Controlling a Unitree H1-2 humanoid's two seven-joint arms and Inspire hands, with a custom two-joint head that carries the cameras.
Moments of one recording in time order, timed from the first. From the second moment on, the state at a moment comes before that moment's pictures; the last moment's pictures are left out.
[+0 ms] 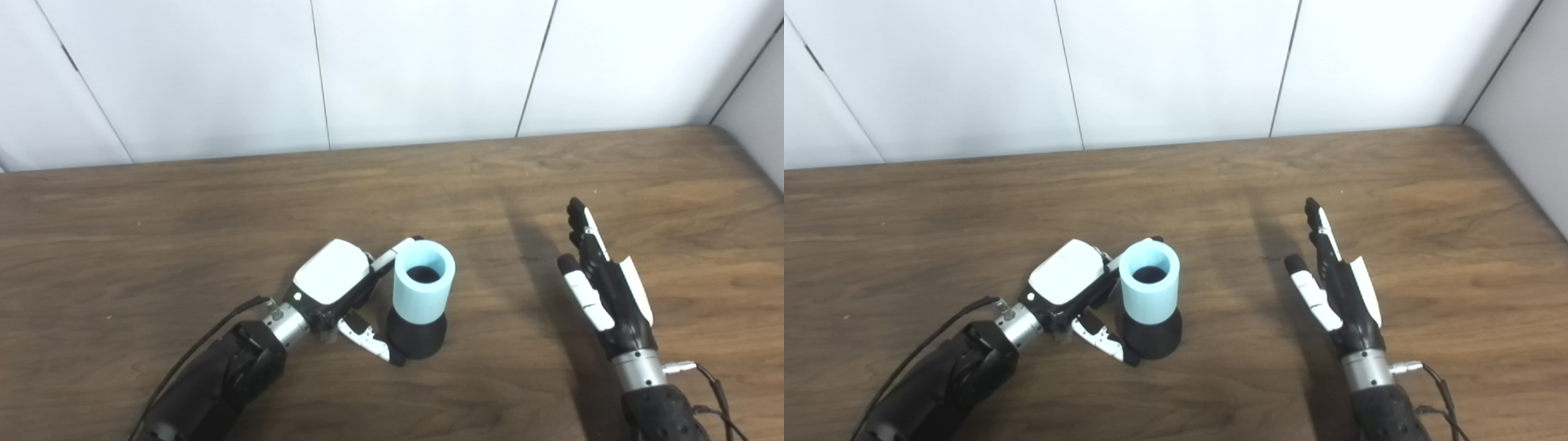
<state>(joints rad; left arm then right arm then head) -0.37 0.34 -0.58 0.24 0.89 -0.34 0.04 0.14 -0.16 -0.09 -0.20 -0.14 -0.17 0.00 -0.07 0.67</state>
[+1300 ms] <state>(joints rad) -0.14 0.47 -0.19 0.15 0.67 -0.32 0.10 0.10 -0.17 -0.08 -0.10 -0.14 -0.20 0.00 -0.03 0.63</state>
